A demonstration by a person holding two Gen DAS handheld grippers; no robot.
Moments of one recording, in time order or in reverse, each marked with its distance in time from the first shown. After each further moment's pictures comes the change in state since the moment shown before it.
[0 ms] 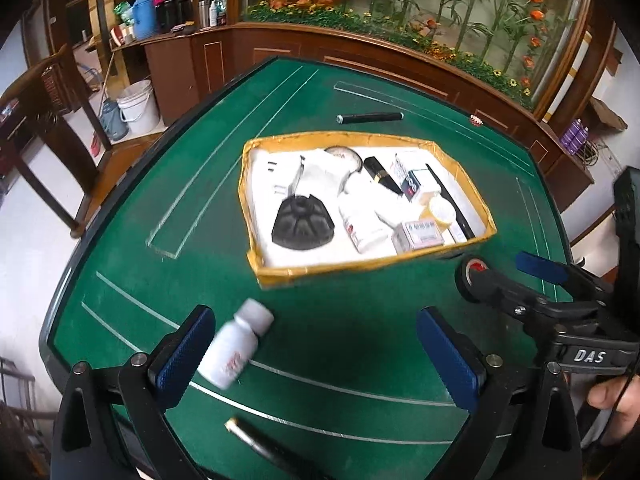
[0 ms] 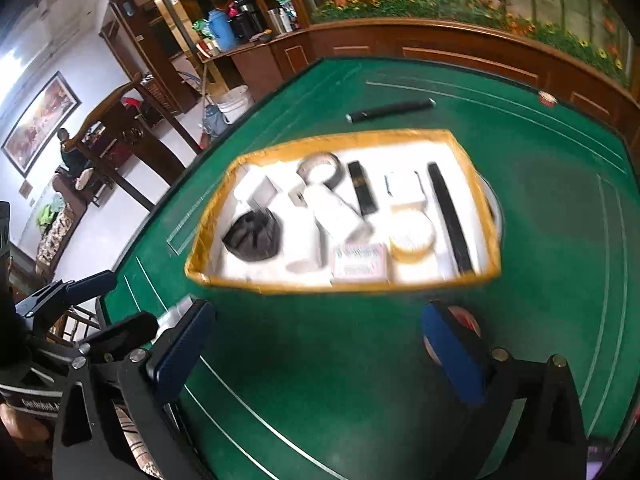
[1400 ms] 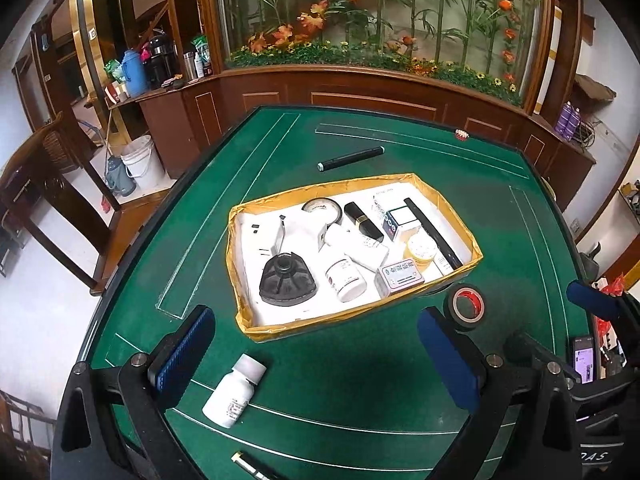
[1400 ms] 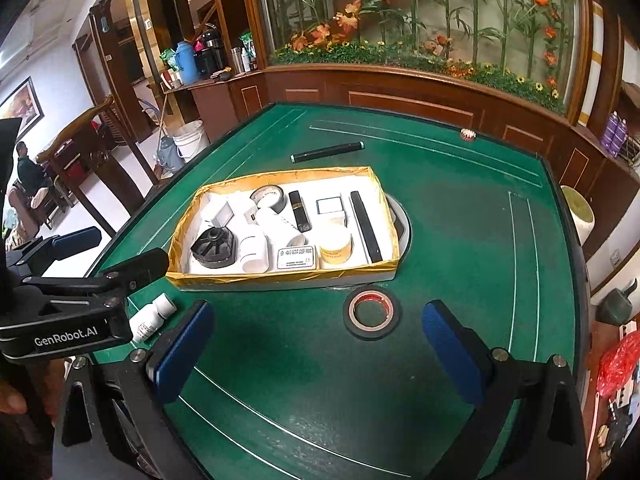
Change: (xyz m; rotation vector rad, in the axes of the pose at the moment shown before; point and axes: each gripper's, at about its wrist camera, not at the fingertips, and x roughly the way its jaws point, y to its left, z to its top) left arm -0.022 -0.045 0.024 0.138 -0.132 0.079; right arm -0.067 0.004 -0.024 0.004 -0.156 -0.205
